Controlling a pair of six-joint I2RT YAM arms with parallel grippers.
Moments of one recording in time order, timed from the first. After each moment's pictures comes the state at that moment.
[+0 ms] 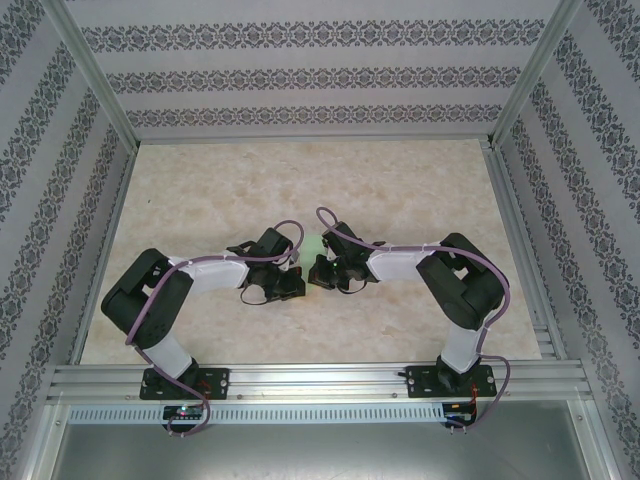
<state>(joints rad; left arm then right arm) -0.64 1.66 0.78 -0.26 0.48 -0.79 0.73 1.82 0.89 -0.08 -0.40 0.91</state>
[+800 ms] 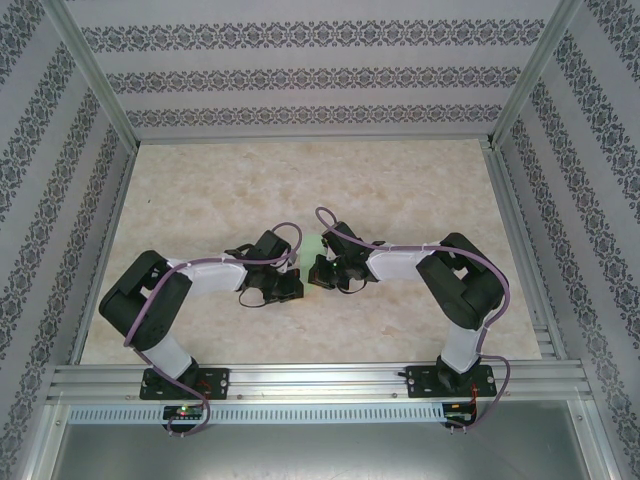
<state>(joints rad) -0.64 1.64 0.75 -0.24 0.47 -0.79 0.73 1.82 0.90 -0.10 -0.40 0.89</state>
